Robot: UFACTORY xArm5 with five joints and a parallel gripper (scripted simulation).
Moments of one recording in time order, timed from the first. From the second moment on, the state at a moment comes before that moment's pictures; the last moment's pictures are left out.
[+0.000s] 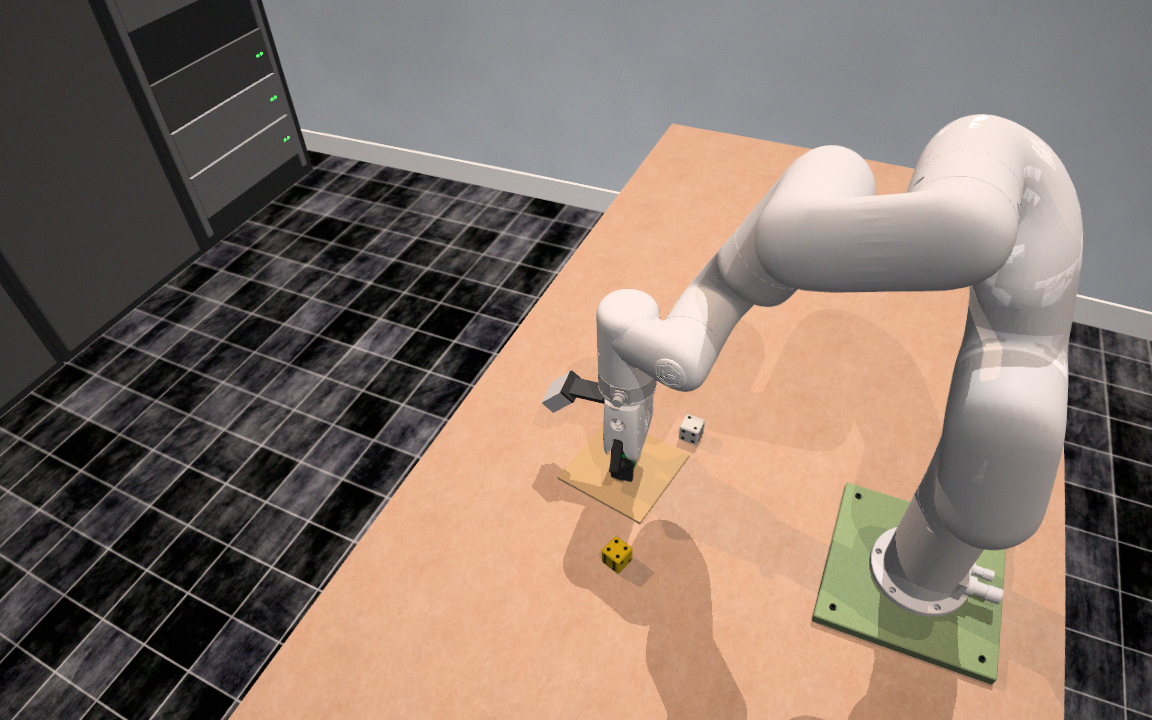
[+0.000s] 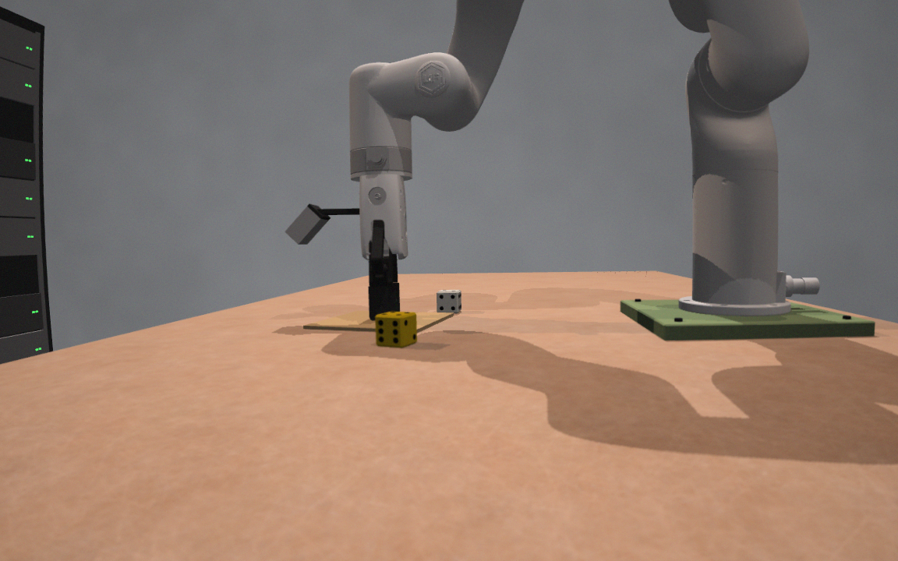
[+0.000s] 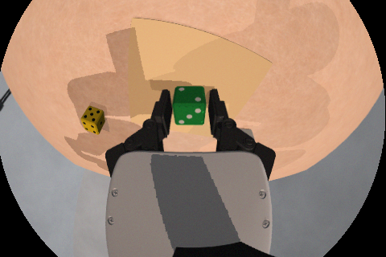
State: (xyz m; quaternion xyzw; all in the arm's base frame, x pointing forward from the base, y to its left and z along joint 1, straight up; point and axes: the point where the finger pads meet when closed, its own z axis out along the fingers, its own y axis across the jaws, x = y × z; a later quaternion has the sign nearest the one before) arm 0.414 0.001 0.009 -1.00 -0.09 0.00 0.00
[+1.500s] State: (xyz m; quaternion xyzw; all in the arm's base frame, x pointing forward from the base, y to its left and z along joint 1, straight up) arm 0.414 0.001 0.009 -1.00 -0.09 0.00 0.00
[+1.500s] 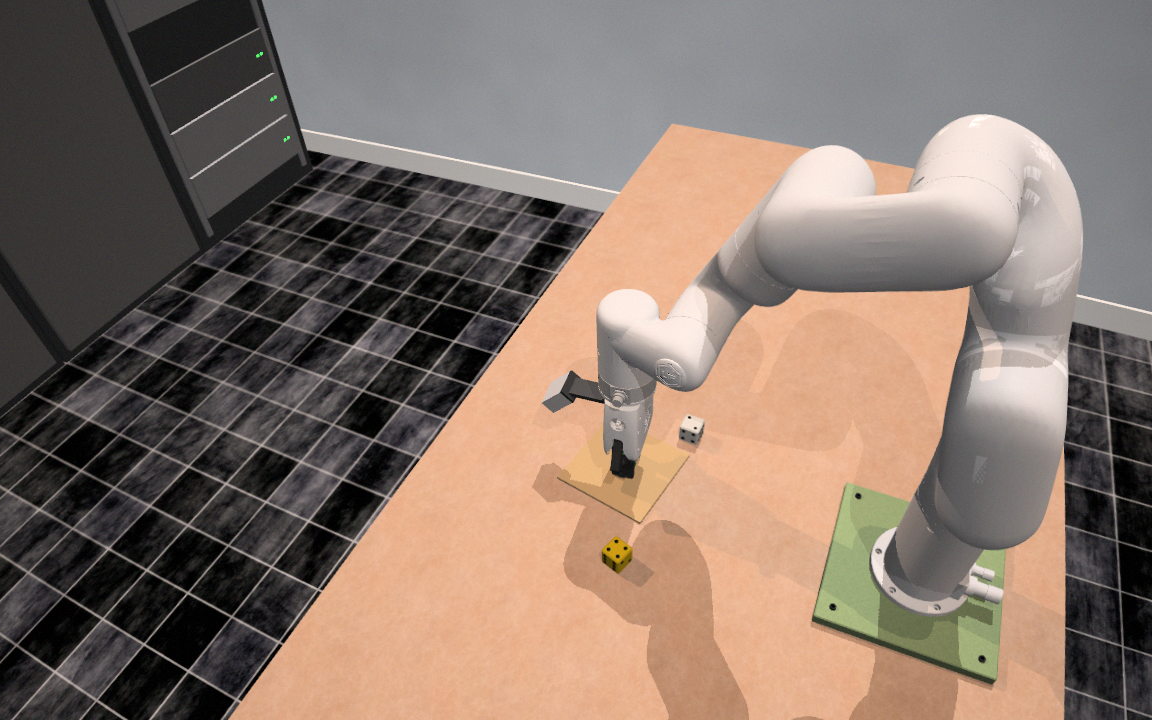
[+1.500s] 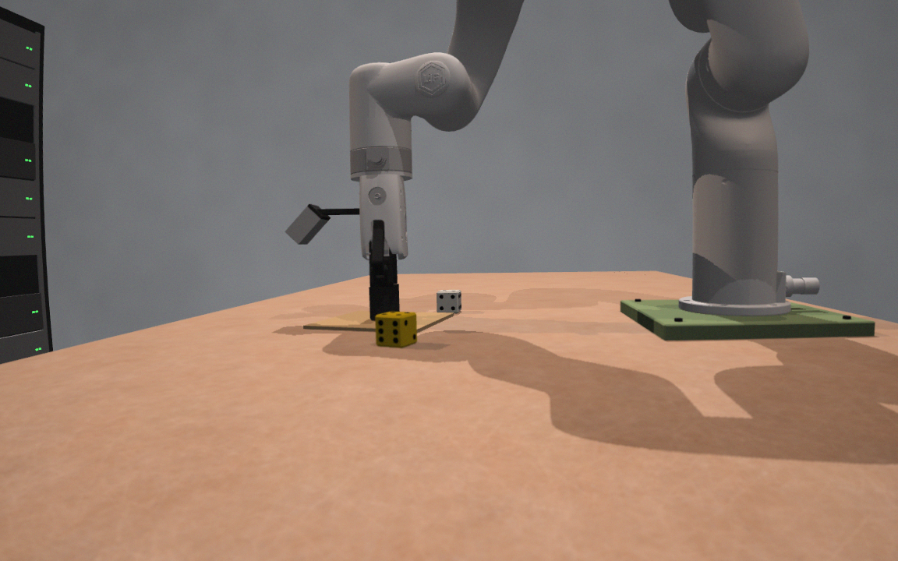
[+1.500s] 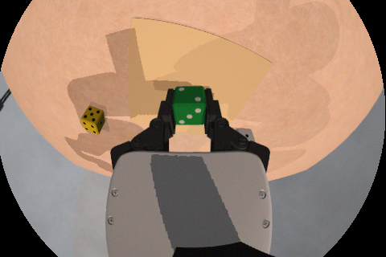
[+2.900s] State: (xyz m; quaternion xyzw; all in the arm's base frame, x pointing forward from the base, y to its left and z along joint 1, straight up) arm 0.414 0.001 0.106 -1.00 -0.09 0.00 0.00
